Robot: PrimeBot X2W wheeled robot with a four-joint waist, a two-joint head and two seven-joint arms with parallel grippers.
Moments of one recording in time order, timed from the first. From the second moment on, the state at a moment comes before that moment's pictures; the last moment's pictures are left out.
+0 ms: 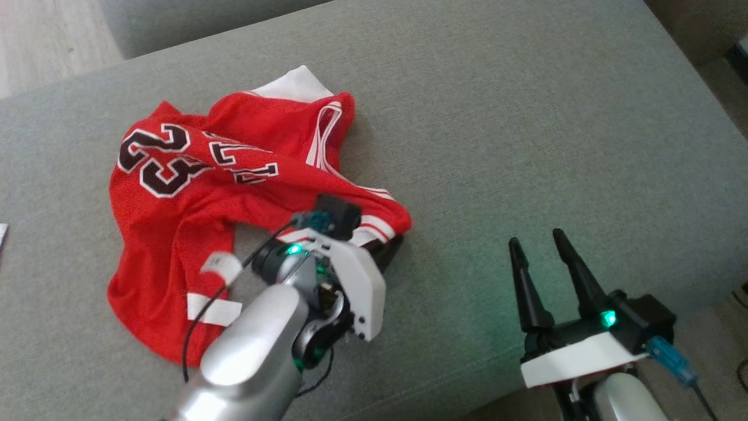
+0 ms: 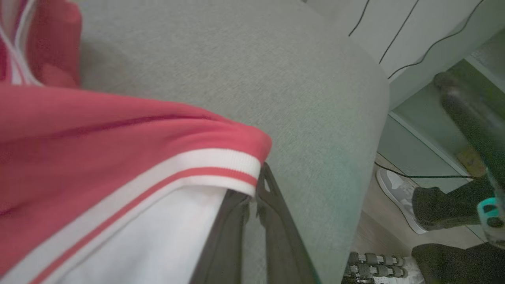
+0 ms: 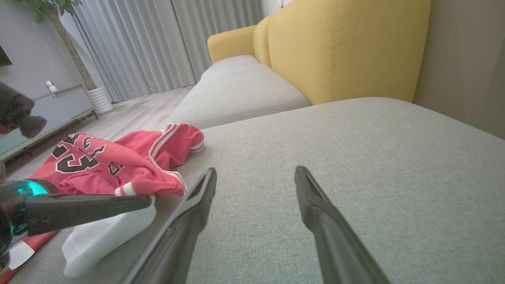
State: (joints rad) left arm -0.46 0.06 -0.70 0.42 -0.52 -0.06 0.26; right arm -0.01 -0.05 0.20 0.17 0.21 0.13 -0.26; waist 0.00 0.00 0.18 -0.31
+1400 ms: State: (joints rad) left arm -0.03 0.25 -0.55 0.11 -0.60 0.36 -0.25; right arm 0.05 -0.05 0.11 0.10 0.10 0.13 -0.26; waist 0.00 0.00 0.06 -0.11
